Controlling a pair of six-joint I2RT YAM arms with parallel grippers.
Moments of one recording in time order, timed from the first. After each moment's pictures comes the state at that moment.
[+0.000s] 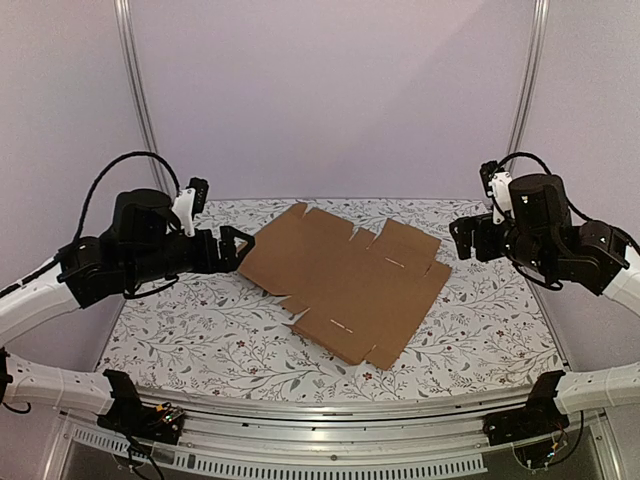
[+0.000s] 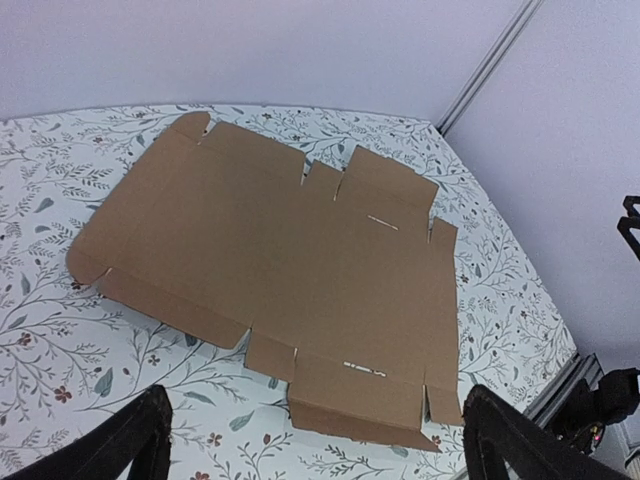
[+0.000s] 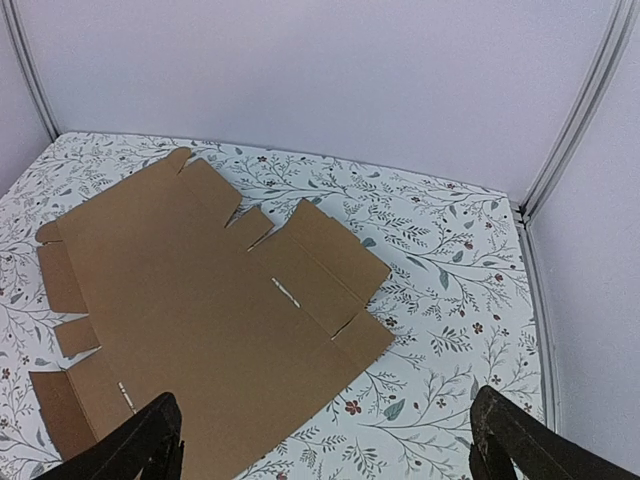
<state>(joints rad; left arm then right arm) -0.83 0.97 0.94 -0.41 -0.22 -0.52 0.81 0.98 1.09 -0.62 0.56 0.27</state>
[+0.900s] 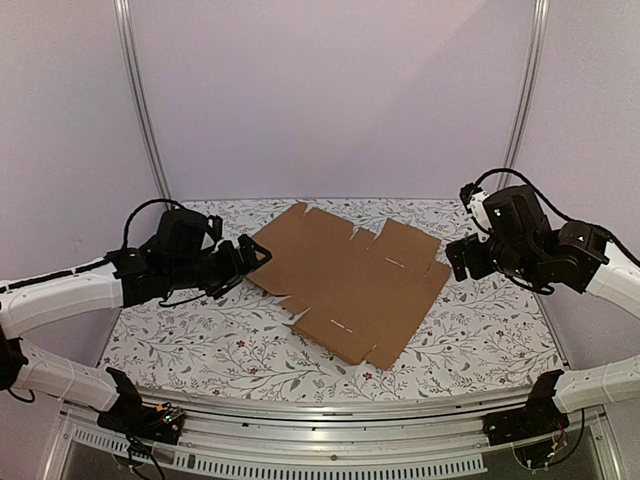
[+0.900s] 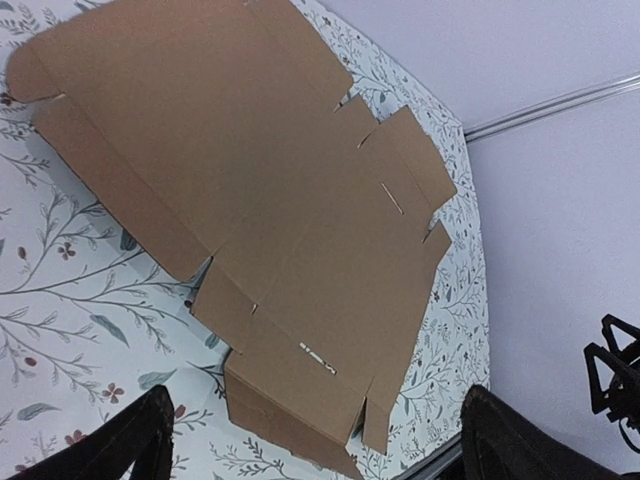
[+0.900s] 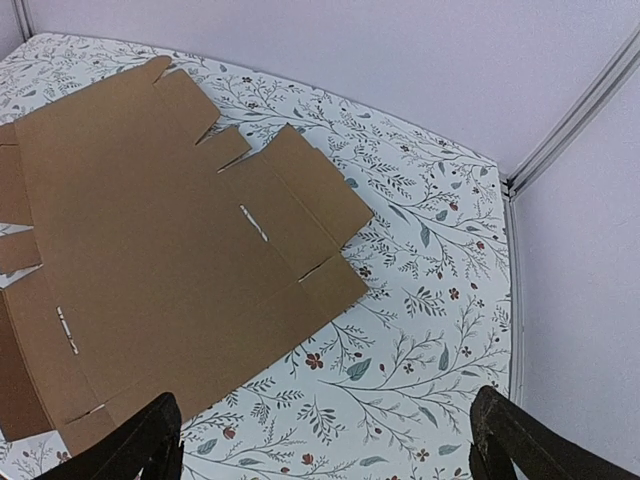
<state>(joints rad) -0.71 1.17 0.79 -0.19 -0.03 -0.98 0.81 1.04 1.05 -0.72 0.58 0.18</state>
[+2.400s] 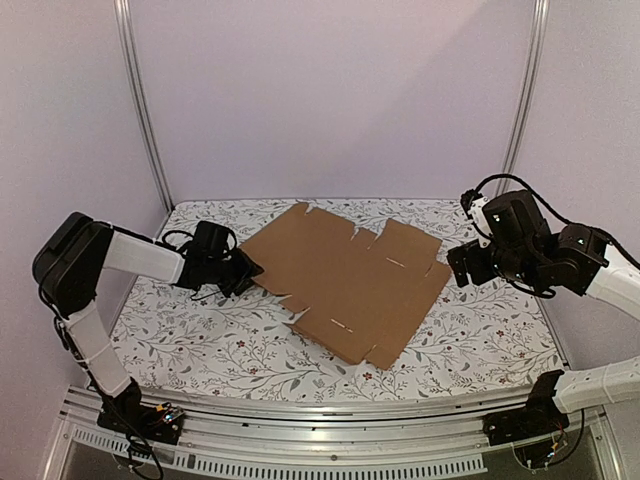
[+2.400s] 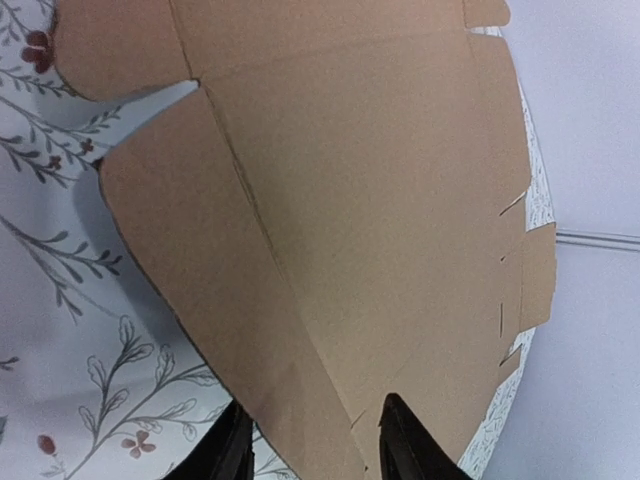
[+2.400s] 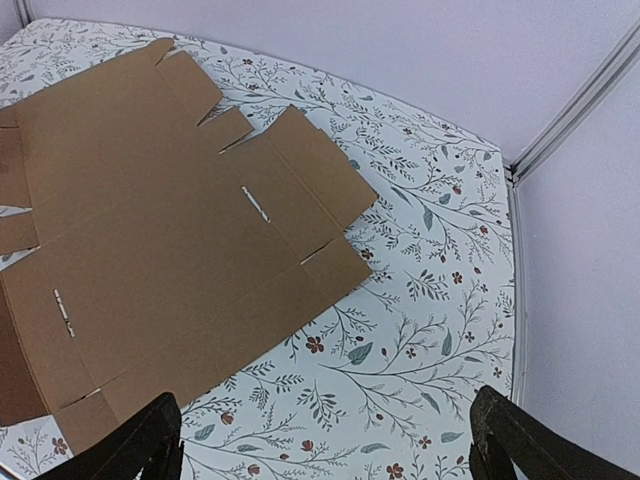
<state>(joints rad) -0.43 1.76 0.84 0.16 0.15 -1.12 0.81 1.04 1.03 -0.75 0.57 0.20</state>
